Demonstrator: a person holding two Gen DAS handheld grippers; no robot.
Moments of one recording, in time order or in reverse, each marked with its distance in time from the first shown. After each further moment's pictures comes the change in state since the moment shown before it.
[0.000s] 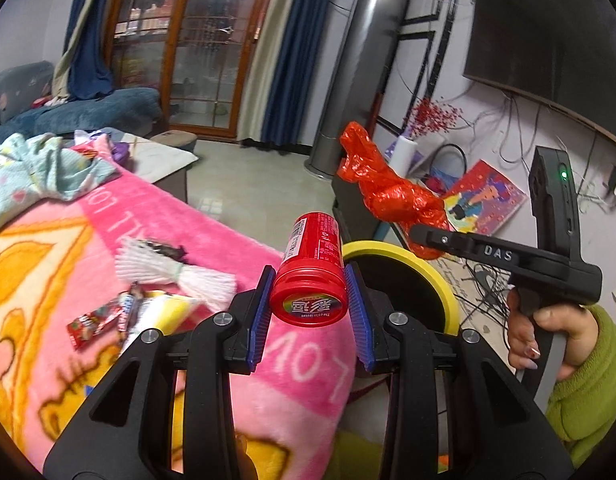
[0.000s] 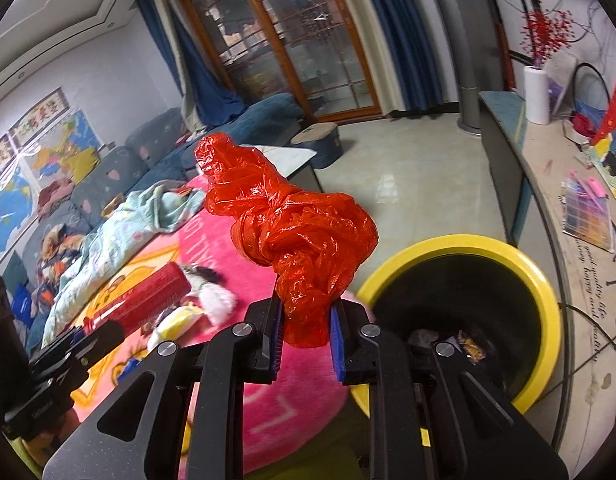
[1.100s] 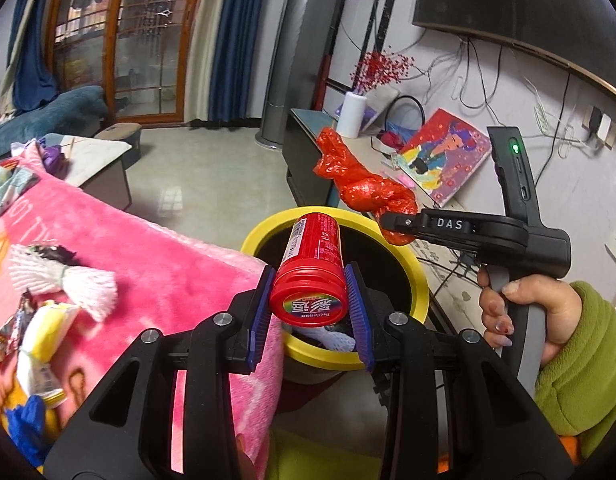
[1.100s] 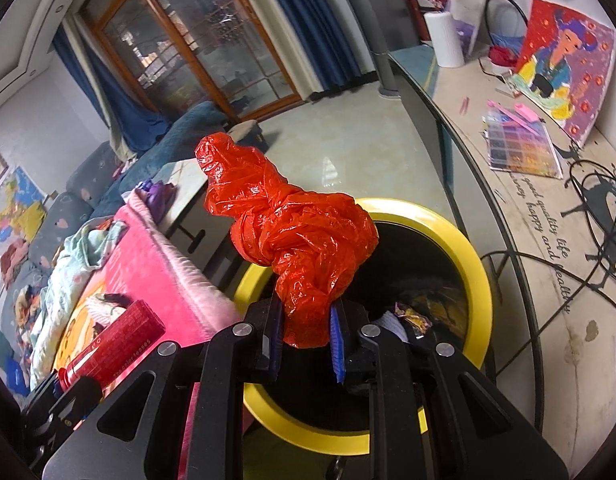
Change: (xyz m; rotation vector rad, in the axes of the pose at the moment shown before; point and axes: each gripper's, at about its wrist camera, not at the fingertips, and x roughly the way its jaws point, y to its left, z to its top) left arm 0.077 -0.075 -0.018 0.129 0.108 -0.125; right arm 0.007 -0.124 -0.022 0.245 0.025 -0.165
